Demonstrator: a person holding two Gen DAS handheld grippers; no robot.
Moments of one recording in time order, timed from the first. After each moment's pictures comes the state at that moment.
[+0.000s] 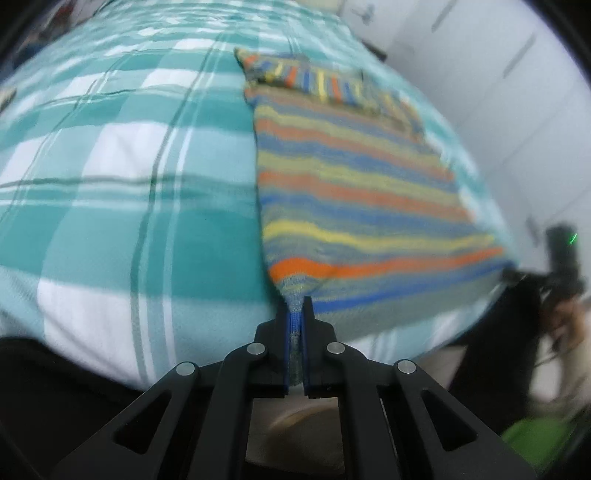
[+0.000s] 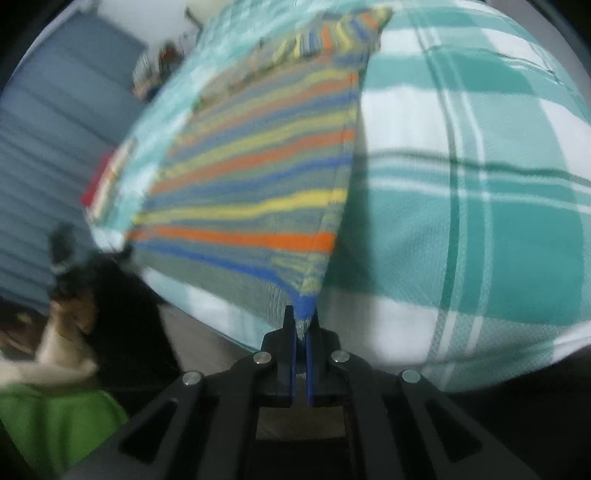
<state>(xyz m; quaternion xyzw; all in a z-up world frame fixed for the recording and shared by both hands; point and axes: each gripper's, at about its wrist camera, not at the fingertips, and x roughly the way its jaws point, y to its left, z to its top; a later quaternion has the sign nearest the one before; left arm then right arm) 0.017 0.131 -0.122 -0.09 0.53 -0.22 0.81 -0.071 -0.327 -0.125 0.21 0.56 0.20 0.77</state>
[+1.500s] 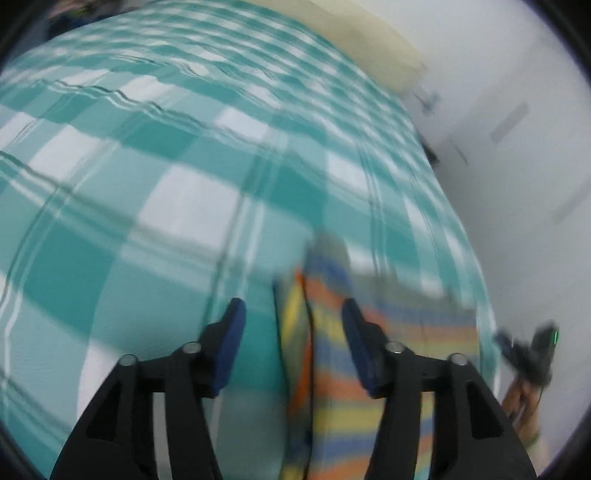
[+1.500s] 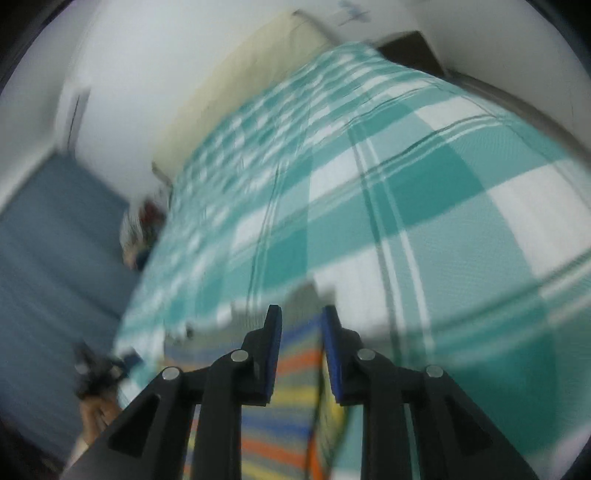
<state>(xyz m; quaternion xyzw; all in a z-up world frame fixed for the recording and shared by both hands) 0.365 0.128 -0.115 -0.19 0.48 -0.16 0.84 0.292 -0.420 -0.112 0.29 0.42 0.11 0.86</state>
